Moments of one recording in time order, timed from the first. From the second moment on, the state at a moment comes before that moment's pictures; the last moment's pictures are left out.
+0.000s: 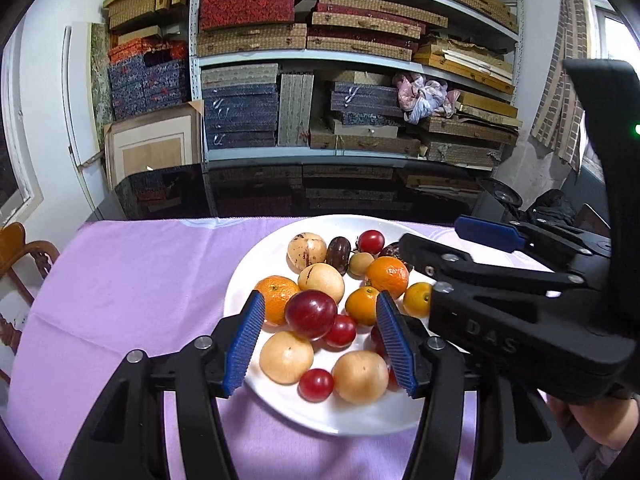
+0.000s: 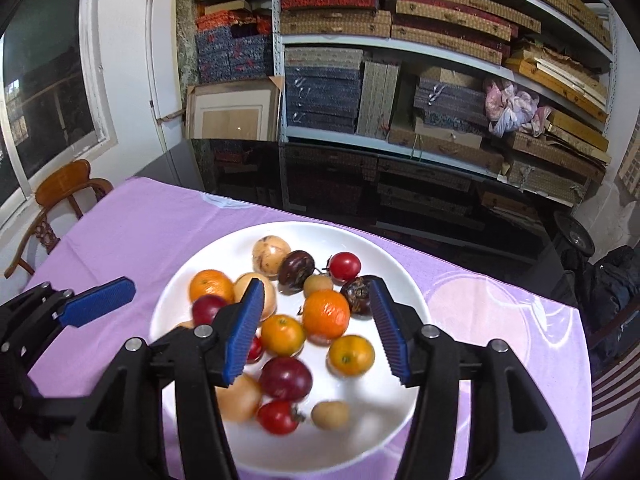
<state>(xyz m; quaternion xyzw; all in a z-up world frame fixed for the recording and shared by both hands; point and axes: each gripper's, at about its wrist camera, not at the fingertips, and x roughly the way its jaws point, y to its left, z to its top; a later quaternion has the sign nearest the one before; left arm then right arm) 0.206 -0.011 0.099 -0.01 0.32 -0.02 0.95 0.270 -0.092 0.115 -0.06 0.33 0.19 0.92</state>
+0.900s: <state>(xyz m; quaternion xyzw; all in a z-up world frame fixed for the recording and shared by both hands) 0.092 -0.005 0.050 -0.01 0.34 0.01 0.94 0.104 -0.146 0.063 -0.01 0.33 0.14 0.93</state>
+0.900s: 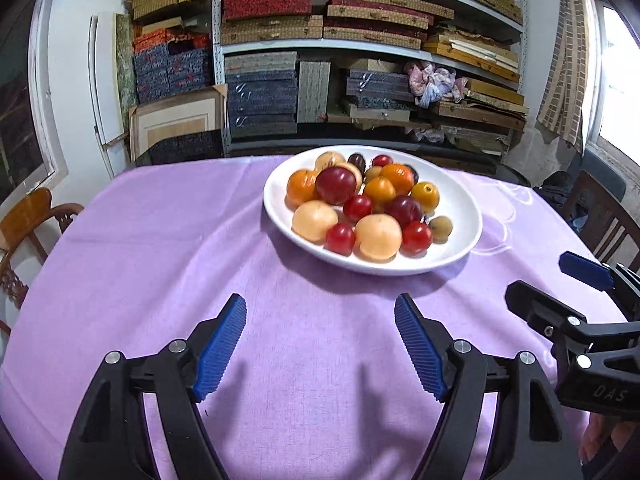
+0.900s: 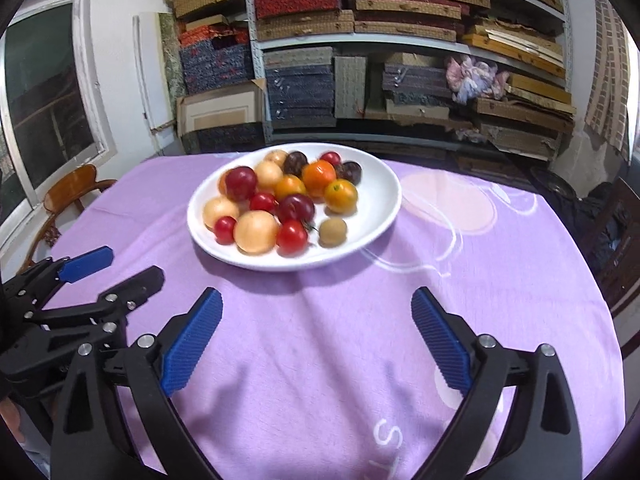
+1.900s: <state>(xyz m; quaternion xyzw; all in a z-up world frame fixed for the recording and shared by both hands) 0.098 -0.014 0.052 0.04 0.33 0.03 0.94 0.107 -0.149 0.047 -0.02 0.31 0.11 0.94</state>
